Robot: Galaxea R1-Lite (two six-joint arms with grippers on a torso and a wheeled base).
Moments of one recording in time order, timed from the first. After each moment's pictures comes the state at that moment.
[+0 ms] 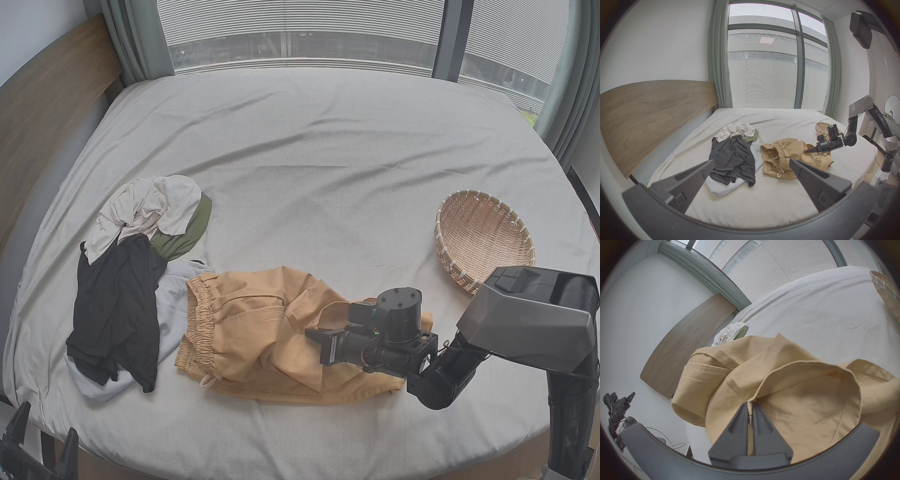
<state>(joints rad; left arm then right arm) 0.00 0.02 -0.02 0.00 -0.03 0.01 0.64 2.35 -0.90 -1.12 0.19 0.38</state>
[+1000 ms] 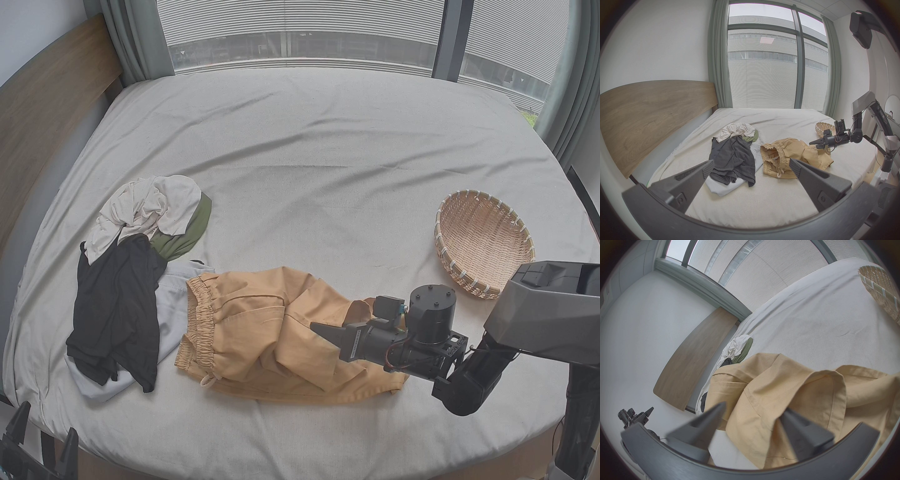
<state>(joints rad) 0.00 0.02 -0.02 0.00 -0.03 0.01 0.63 2.25 -0.73 -1.30 0.25 0.52</state>
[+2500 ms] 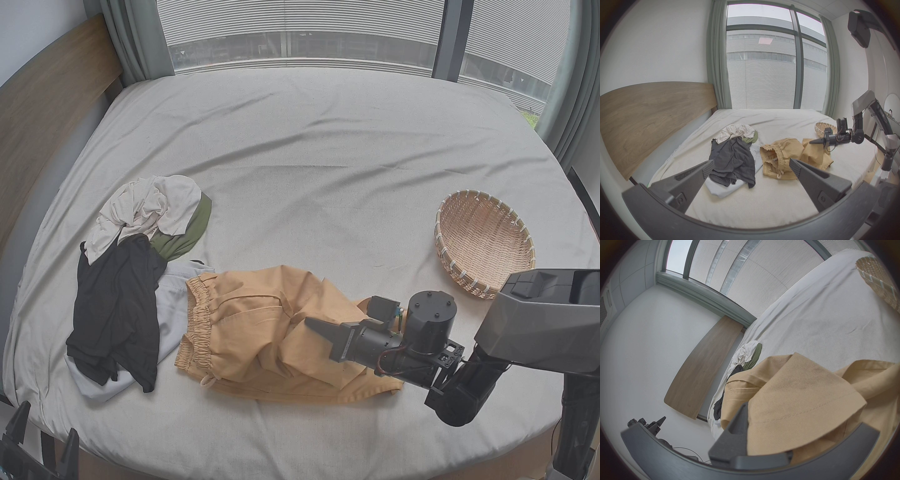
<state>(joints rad) 0.00 0.02 -0.02 -0.01 -0.03 0.02 0.67 2.25 -0.69 -1.46 0.24 0.62</state>
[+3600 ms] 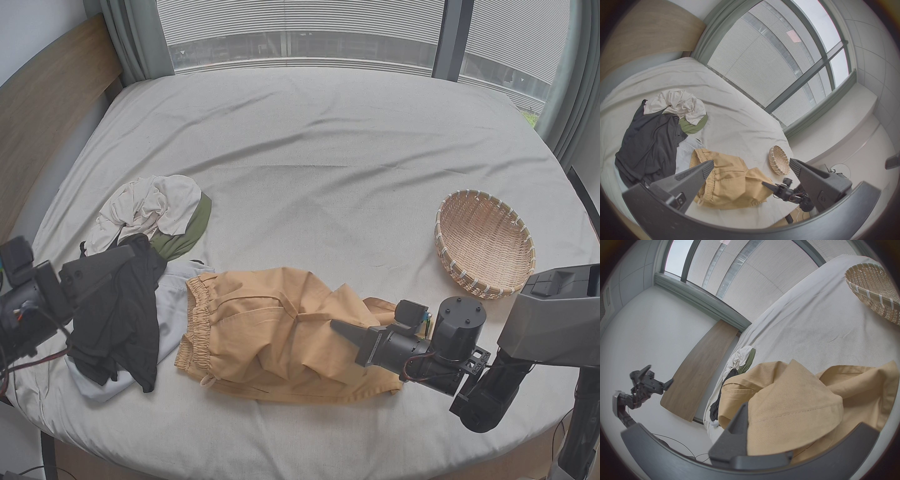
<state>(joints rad) -0.16 1.18 -0.49 -0.57 -0.37 -0.58 0.64 2.19 -0.55 -1.54 0.20 0.61</state>
